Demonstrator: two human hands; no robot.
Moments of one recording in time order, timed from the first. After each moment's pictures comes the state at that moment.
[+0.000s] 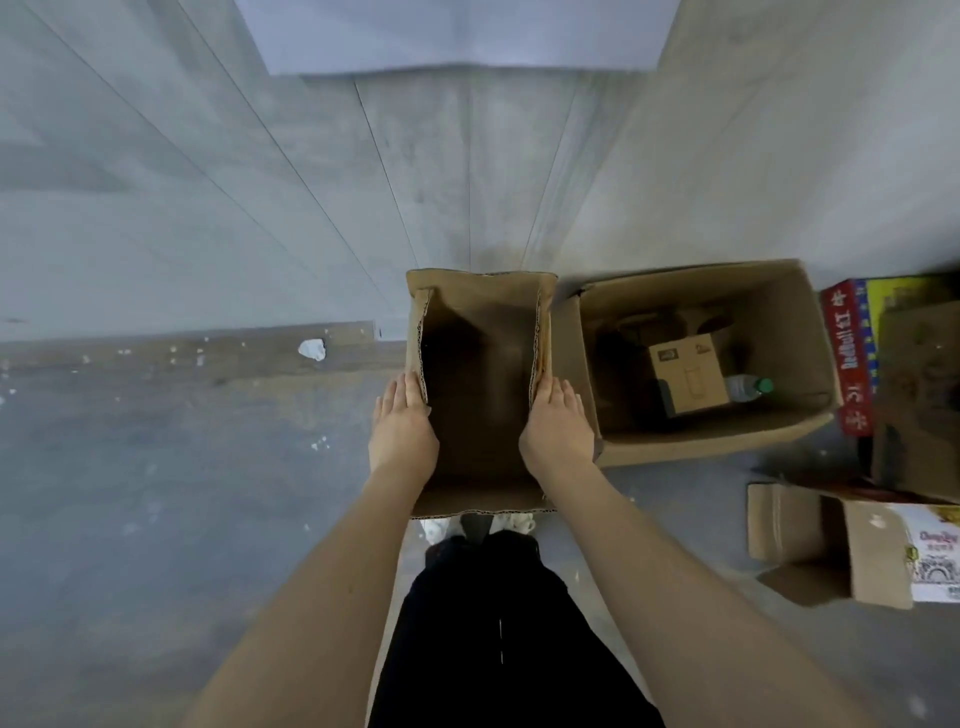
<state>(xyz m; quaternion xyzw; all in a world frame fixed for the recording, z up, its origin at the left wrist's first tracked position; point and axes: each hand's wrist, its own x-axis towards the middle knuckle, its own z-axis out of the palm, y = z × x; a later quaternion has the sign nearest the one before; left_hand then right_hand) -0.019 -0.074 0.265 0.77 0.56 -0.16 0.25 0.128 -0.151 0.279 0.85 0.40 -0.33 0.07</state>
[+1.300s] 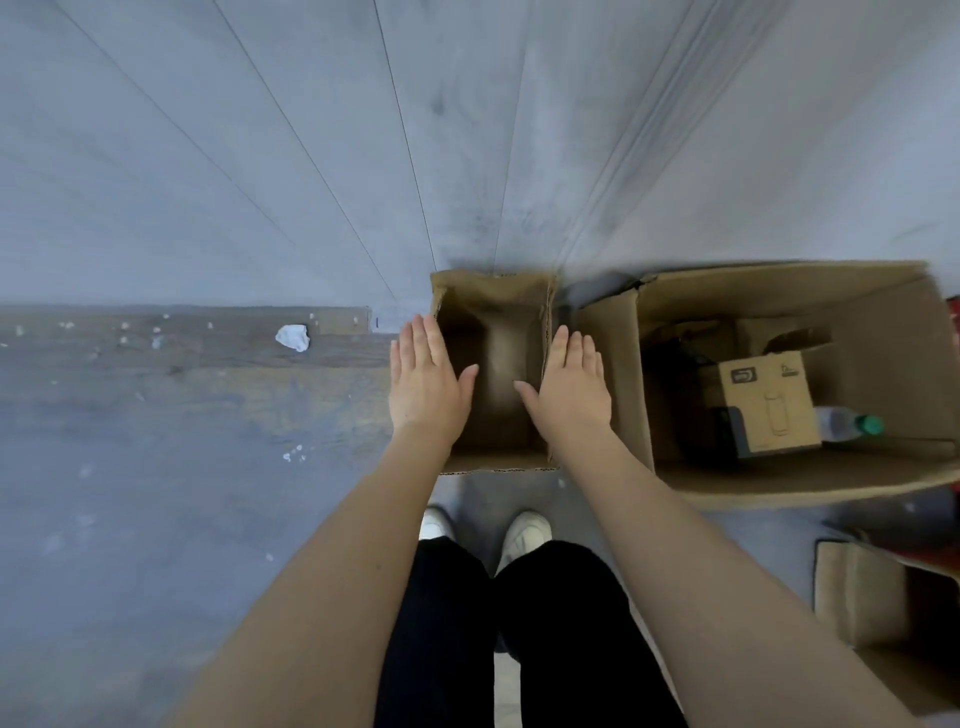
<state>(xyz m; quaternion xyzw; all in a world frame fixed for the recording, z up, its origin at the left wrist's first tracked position) 0.022 -0.015 0.102 0.79 0.57 -0.16 0.18 0.155 -0.078 0.100 0.84 0.45 -0.27 0.10</state>
